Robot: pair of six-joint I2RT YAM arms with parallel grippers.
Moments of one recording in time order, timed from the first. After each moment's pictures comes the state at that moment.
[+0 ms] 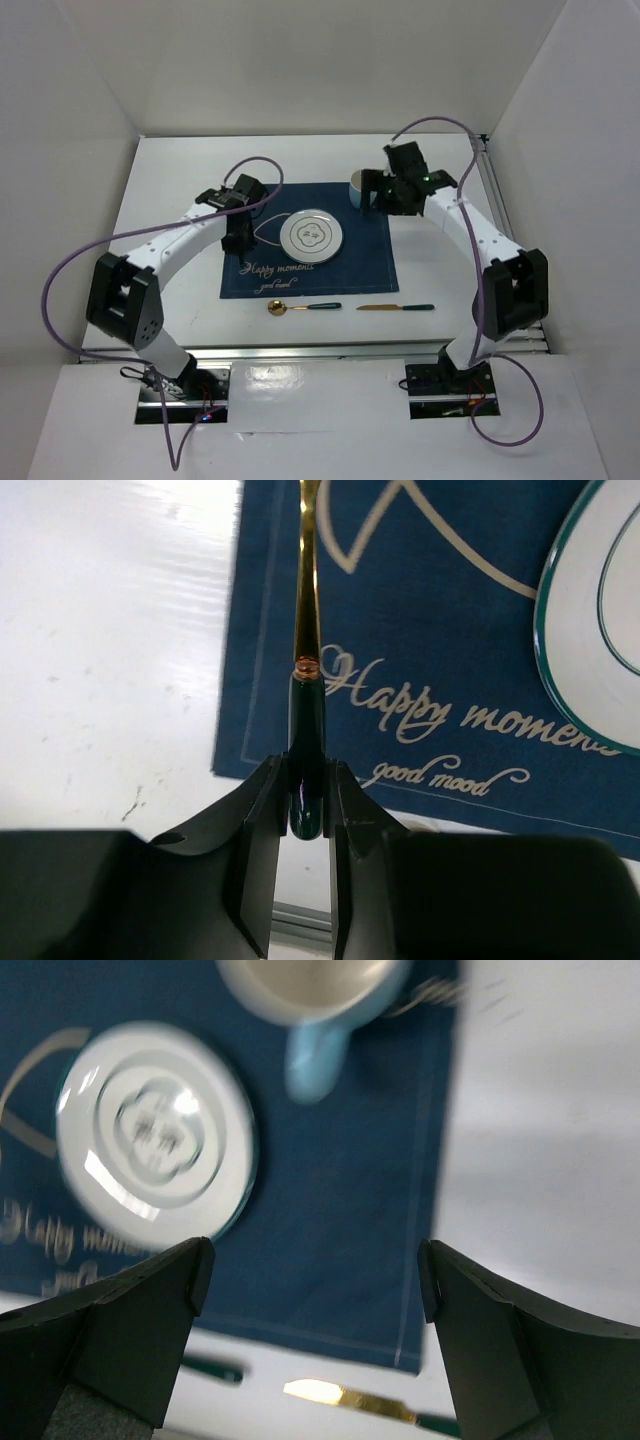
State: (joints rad) left arm -0.42 1.55 1.25 -0.94 -0.33 -0.64; right arm 0.30 1.63 1.41 -0.66 -0.01 0.36
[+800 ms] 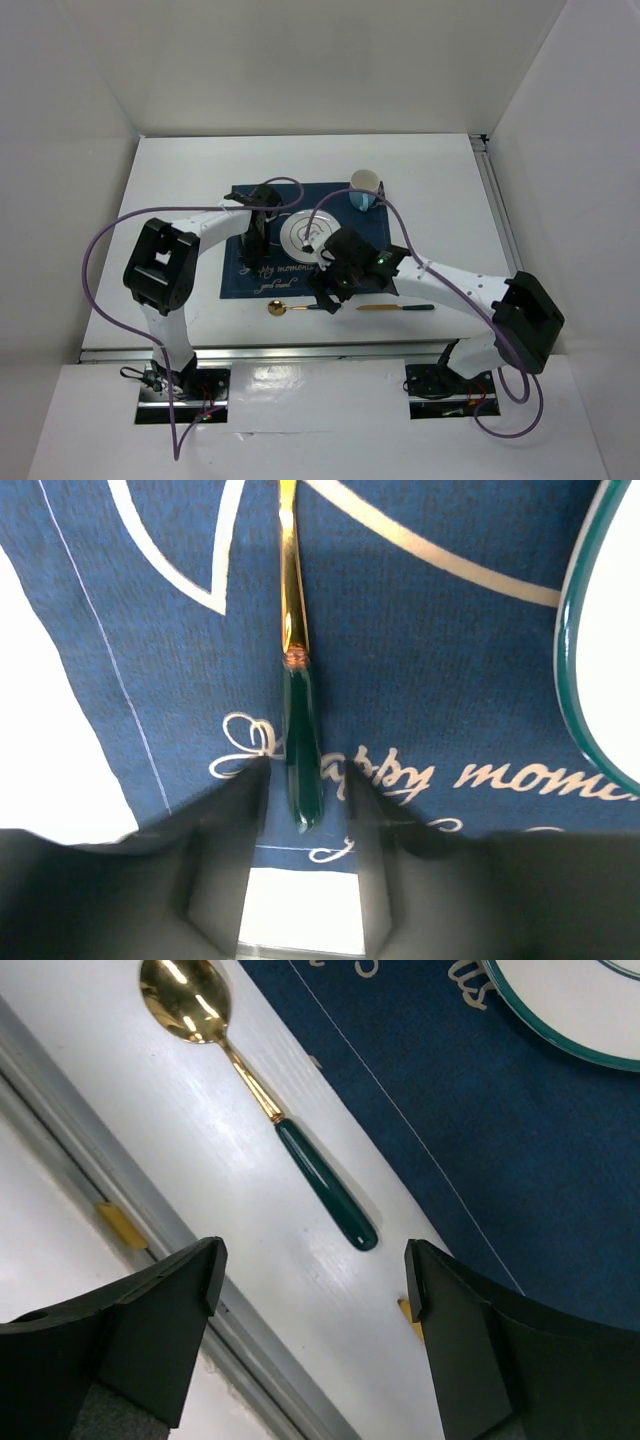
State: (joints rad) left arm -0.42 1.88 1.28 -0.82 -0.17 -0.48; right arm 0.89 1.40 0.93 -0.46 -0.13 0.06
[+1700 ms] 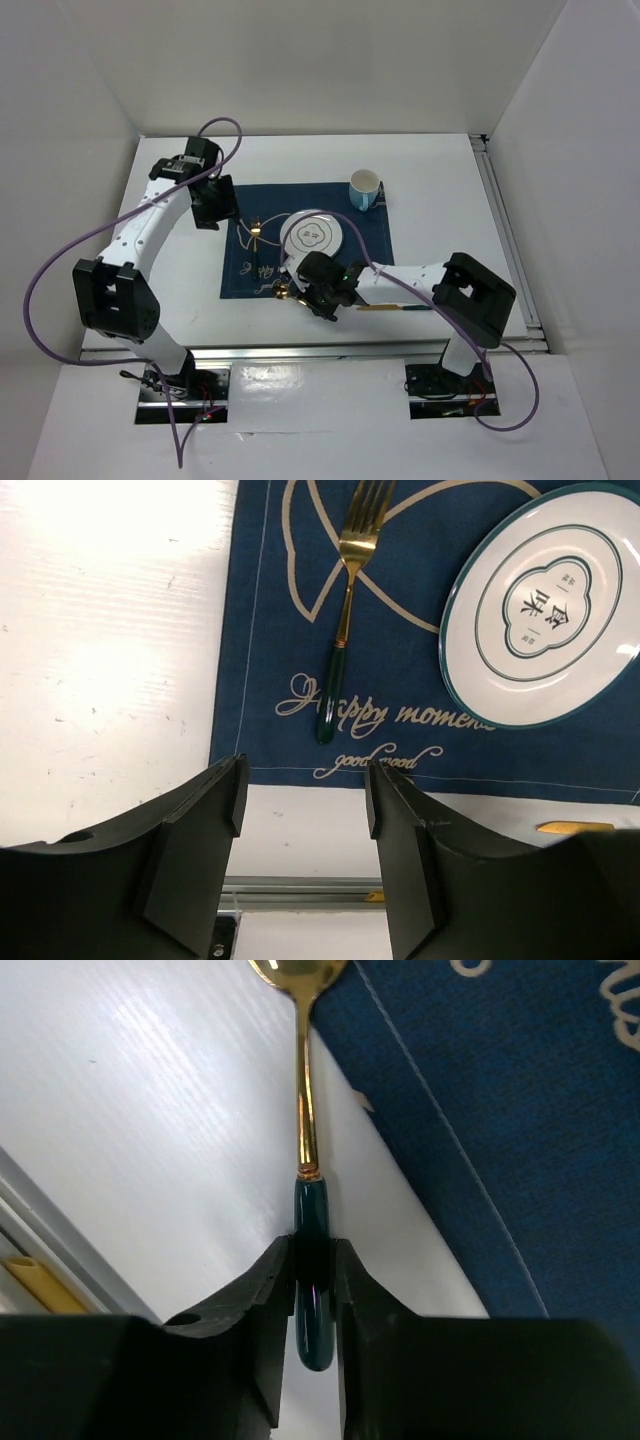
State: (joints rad) left arm -0.17 1.61 1.51 -1.04 -0.01 -0.47; right arm 1.01 1.68 0.92 -0.28 -0.03 0.02
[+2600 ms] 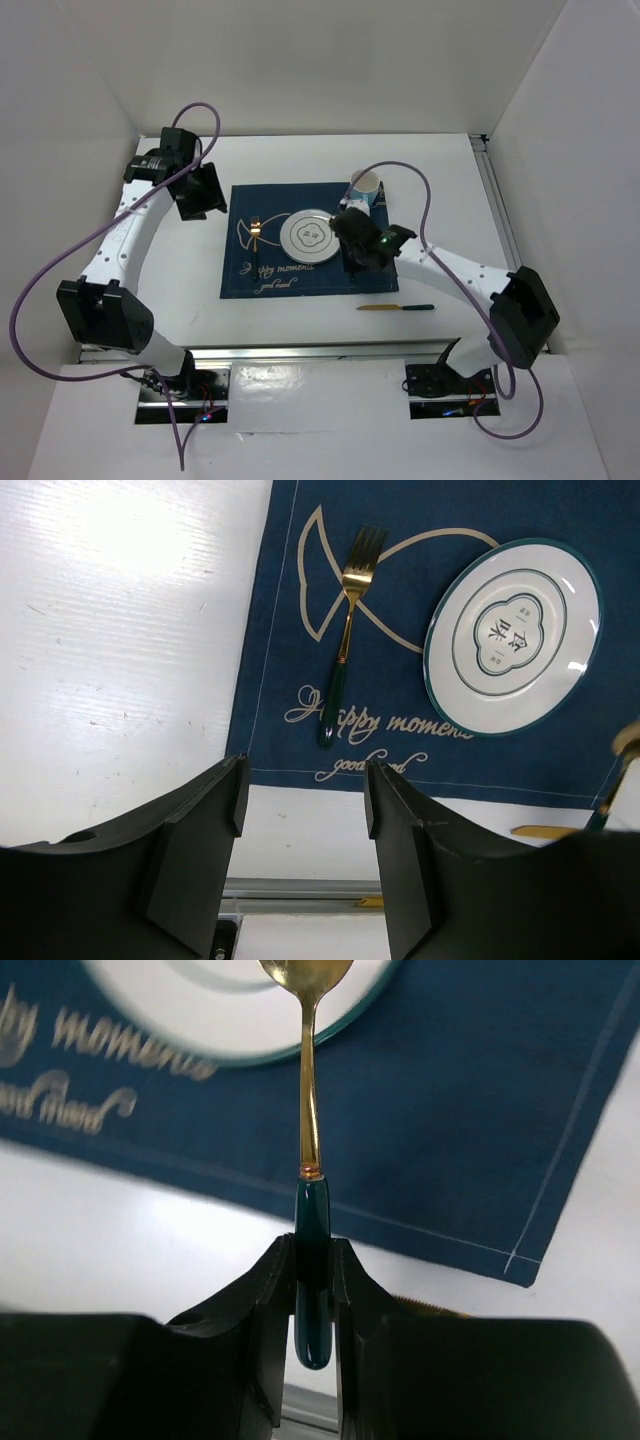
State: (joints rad) left arm -0.09 1.53 1.57 -1.07 0.01 -0.45; right arm 0.84 1.43 1.04 -0.59 0.28 0.47
